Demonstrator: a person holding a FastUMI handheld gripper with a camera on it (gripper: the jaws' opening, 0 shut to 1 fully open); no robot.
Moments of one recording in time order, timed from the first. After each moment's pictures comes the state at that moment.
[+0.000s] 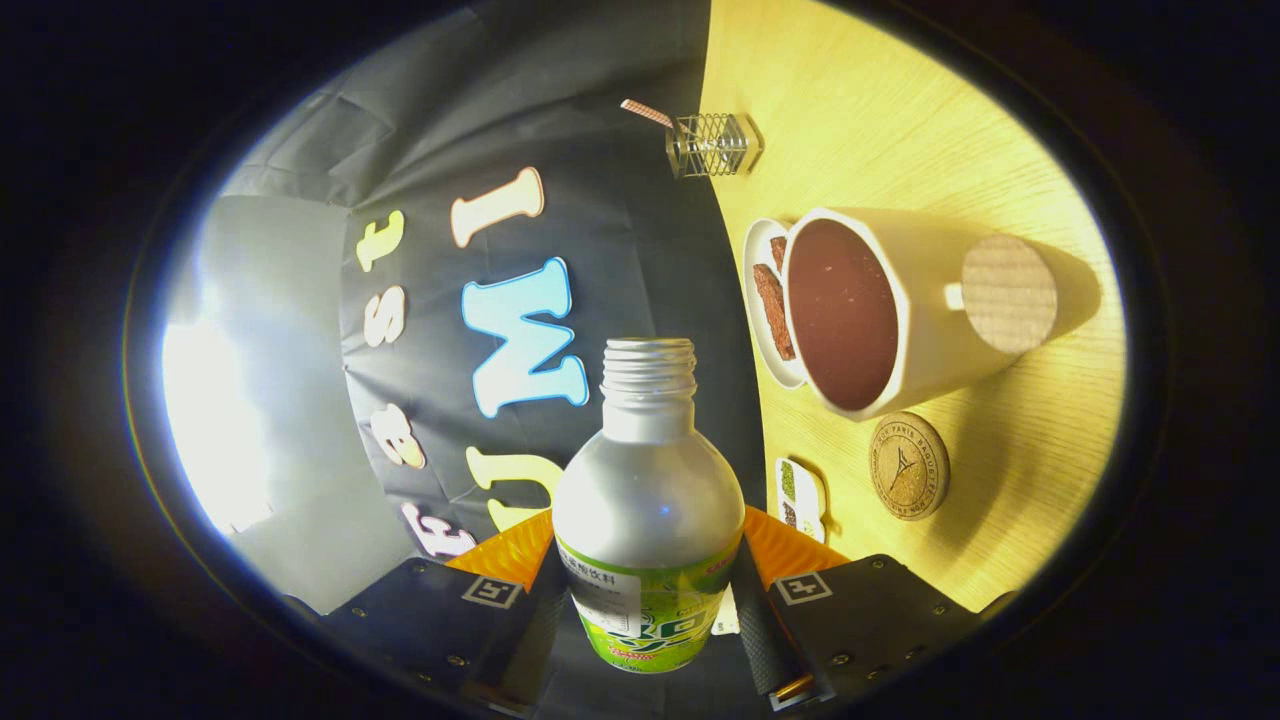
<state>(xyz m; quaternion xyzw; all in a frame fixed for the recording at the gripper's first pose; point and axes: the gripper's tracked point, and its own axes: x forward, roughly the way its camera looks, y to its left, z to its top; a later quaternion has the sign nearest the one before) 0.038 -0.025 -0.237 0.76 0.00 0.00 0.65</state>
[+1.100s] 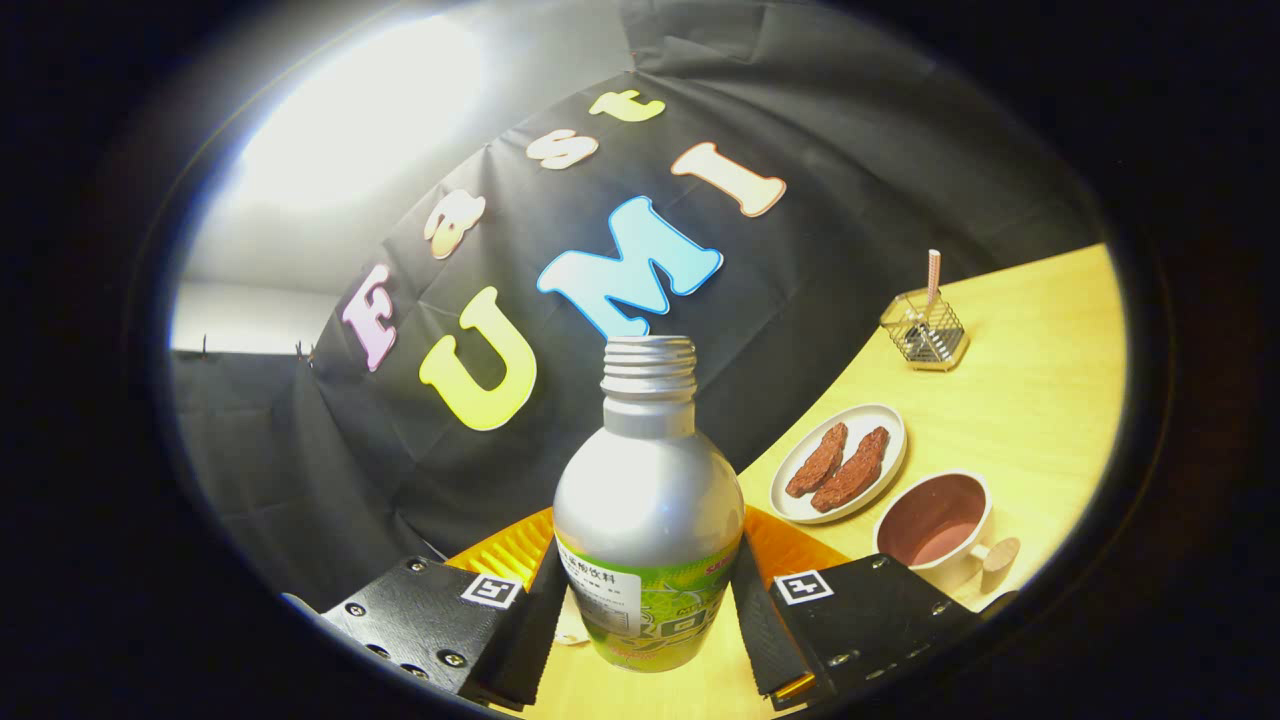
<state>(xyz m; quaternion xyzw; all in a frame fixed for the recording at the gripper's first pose) 0.045 -0.023 -0.188 0.35 0.02 -0.04 0.94</state>
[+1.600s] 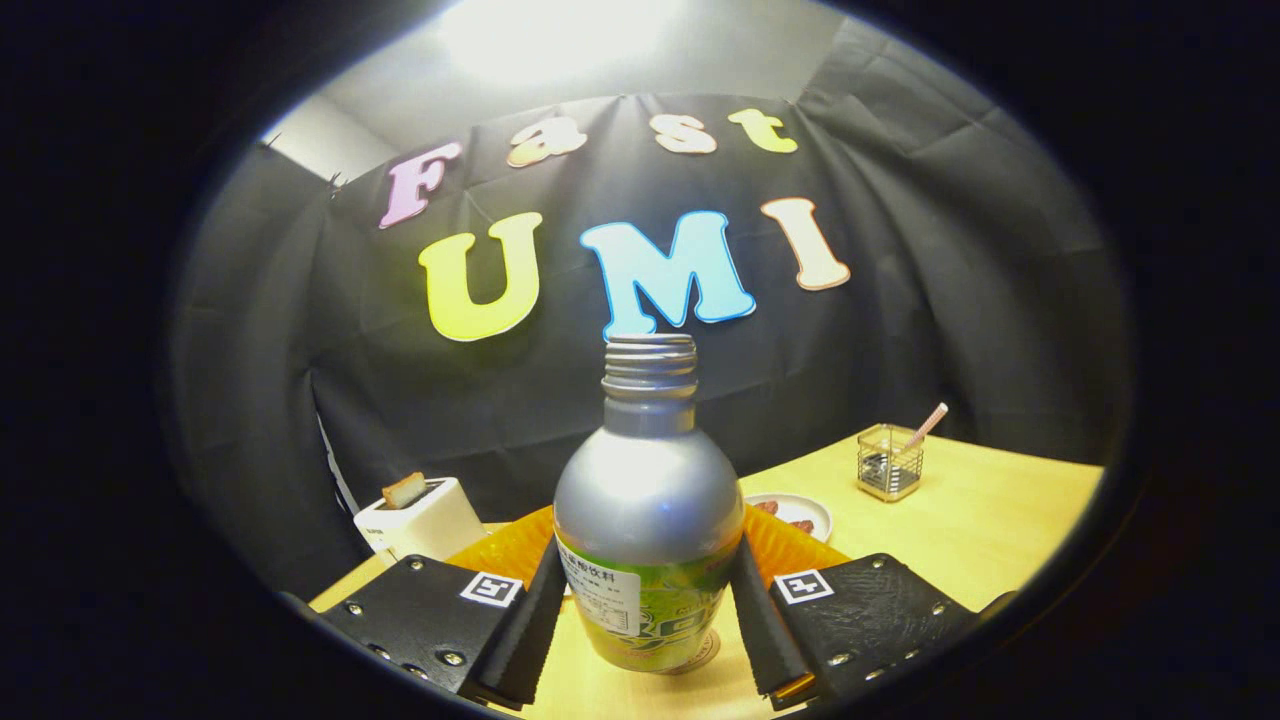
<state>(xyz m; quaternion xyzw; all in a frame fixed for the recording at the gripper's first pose) 0.053 -0.031 -0.183 0.09 0.05 -0.09 0.99</state>
